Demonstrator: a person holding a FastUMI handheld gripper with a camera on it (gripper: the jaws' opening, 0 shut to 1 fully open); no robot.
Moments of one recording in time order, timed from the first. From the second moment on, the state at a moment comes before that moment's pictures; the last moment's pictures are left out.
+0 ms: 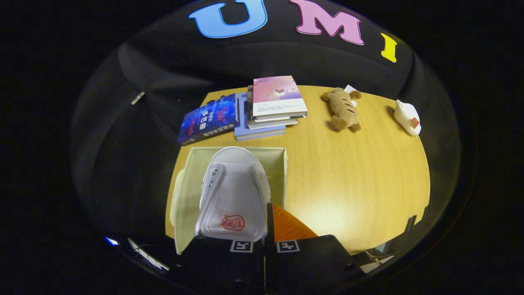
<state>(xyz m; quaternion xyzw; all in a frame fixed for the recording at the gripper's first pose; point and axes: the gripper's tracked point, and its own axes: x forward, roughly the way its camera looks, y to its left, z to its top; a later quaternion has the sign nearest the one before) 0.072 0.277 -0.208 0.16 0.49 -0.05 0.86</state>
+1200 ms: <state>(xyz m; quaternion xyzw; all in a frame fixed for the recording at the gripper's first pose) 0.043 0.169 -0.126 0.13 0.29 0.06 0.95</state>
